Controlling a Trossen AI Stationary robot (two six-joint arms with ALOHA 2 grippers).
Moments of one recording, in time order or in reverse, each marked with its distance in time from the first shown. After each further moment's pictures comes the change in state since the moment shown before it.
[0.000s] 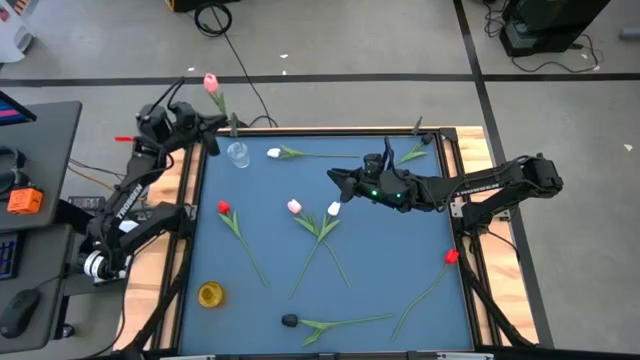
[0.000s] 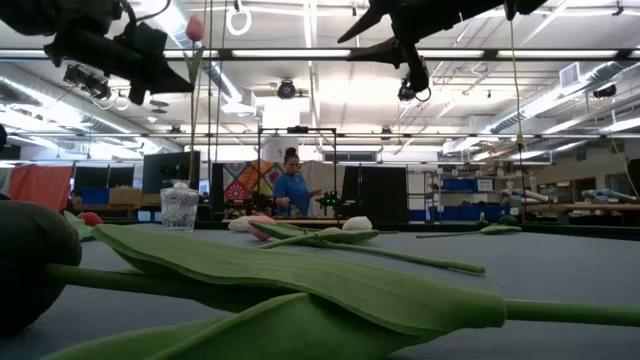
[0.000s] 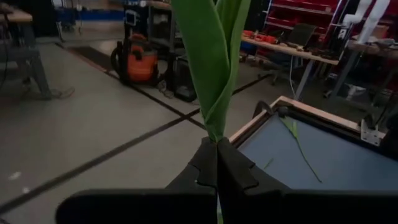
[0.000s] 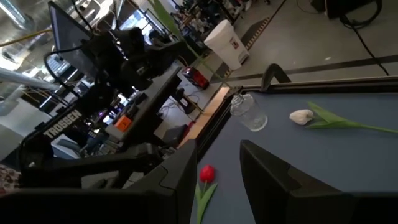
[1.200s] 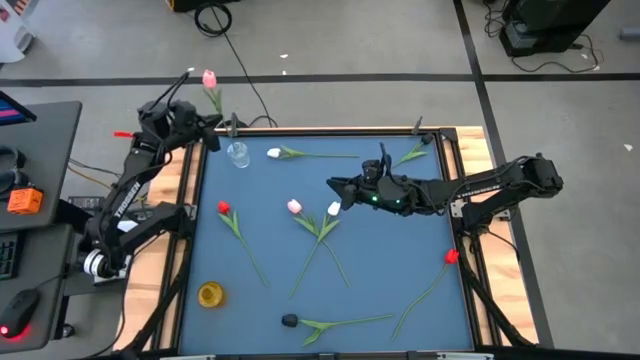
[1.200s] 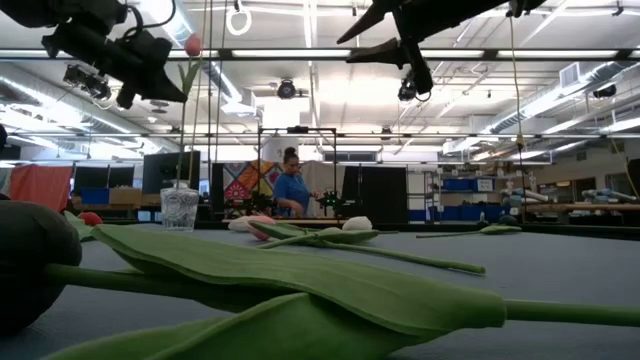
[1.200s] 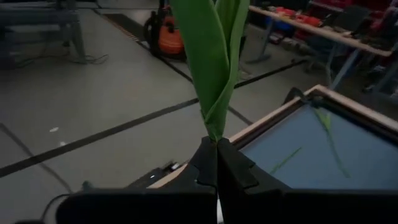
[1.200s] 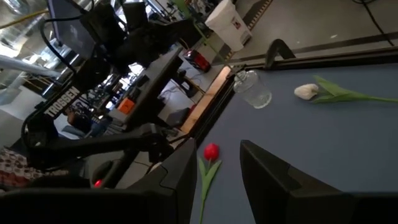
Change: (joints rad) left arm -0.001 0.017 0.061 -0.175 -0.157 0.000; right arm 0.034 0.000 0.000 -0.058 -0.026 0.066
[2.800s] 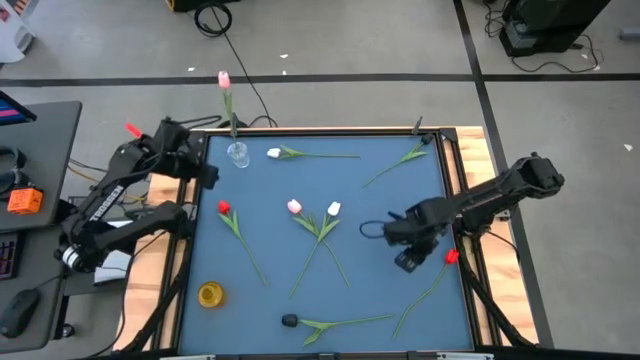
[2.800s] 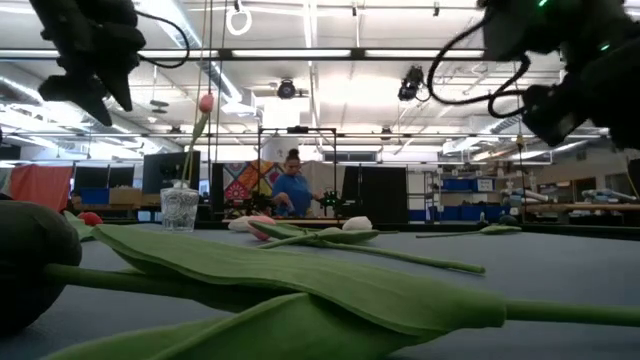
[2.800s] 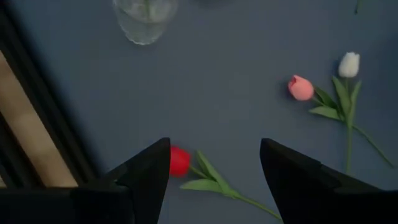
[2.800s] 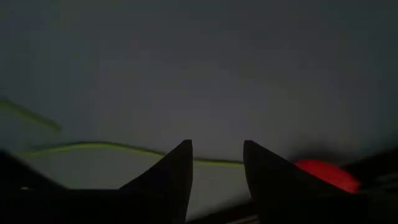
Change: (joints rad) left arm -0.345 -0.040 0.249 -1.055 -0.245 -0.257; right arm 0.189 0.000 -0.080 -1.289 -0.901 0.125
